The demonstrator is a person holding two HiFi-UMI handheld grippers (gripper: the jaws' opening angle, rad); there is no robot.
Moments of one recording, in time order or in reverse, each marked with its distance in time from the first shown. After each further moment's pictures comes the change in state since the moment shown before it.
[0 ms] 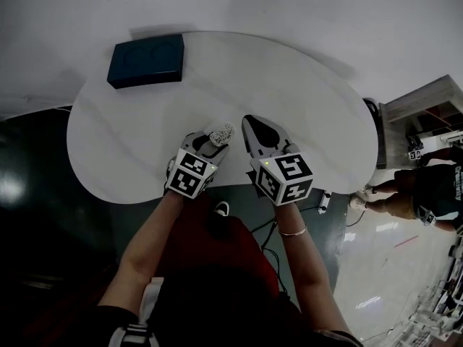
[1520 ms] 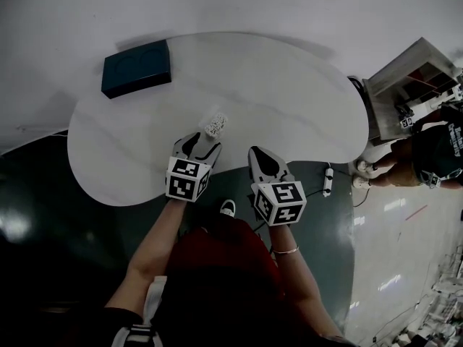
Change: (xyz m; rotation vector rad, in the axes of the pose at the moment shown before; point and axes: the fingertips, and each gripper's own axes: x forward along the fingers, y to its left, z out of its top) left arm -0.044 -0.012 -0.010 -0.067 -0.078 0.038; right arm -0.088 0.025 -0.092 0.122 0.044 -0.286
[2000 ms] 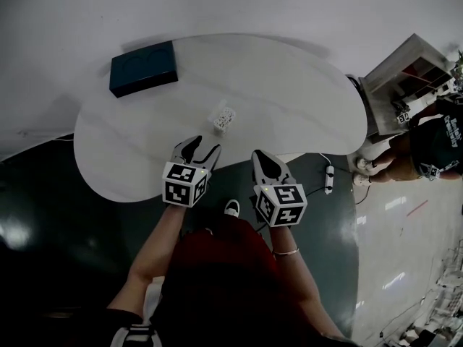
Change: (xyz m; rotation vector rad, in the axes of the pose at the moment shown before) left arm -0.049 -0.004 0.002 -0.042 -0.074 -0.052; right arm -0.022 0.025 -0.014 0.020 -0.015 -0.056
